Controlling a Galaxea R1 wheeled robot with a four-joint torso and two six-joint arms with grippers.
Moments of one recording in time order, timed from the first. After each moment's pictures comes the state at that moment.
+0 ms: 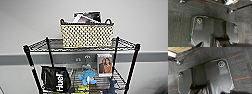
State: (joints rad) left arm 1.35 2.63 -2.20 0.11 0.13 -0.37; right arm -1.36 2.94 -2.73 0.63 -0.19 -0.37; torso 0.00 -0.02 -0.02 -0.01
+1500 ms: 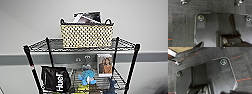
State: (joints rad) left arm 1.40 3.06 -2.80 0.30 0.13 -0.37; right arm -1.49 3.07 -2.79 0.59 0.08 -0.39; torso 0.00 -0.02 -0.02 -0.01
